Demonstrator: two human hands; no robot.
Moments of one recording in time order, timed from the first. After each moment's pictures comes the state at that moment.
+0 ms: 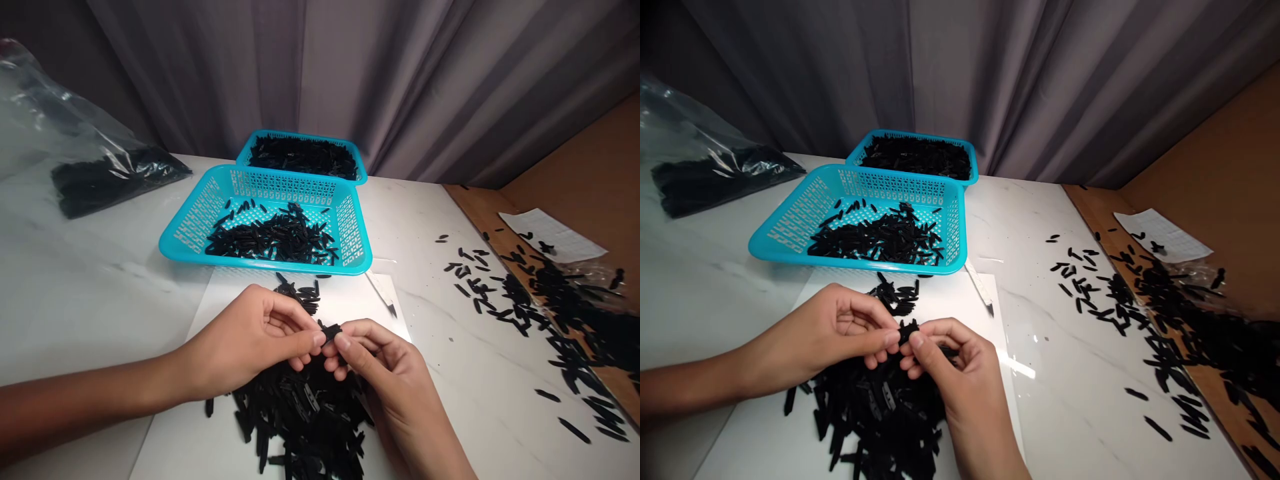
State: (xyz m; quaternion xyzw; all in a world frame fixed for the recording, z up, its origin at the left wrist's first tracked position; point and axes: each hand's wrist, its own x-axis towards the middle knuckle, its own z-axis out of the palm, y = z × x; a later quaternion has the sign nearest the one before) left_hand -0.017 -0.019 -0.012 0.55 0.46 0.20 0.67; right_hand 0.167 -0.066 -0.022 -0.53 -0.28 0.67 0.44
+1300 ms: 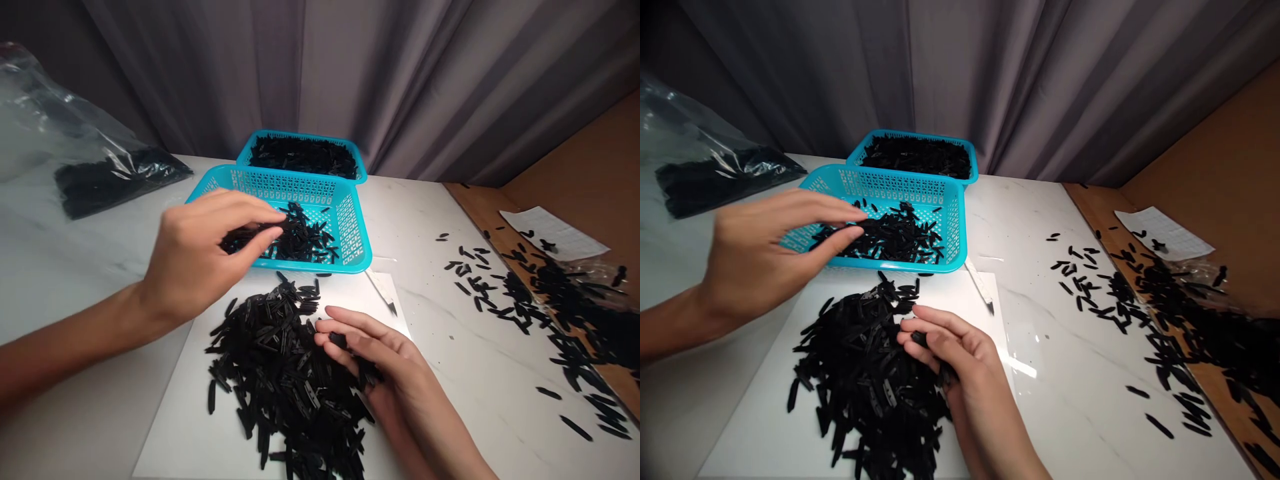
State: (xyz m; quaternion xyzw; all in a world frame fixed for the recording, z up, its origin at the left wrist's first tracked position) left_hand -0.043 0.024 0.011 0.79 0.45 0.41 0.06; right_hand 0.175 -0.063 -0.024 -0.46 -0.19 0.75 0.43
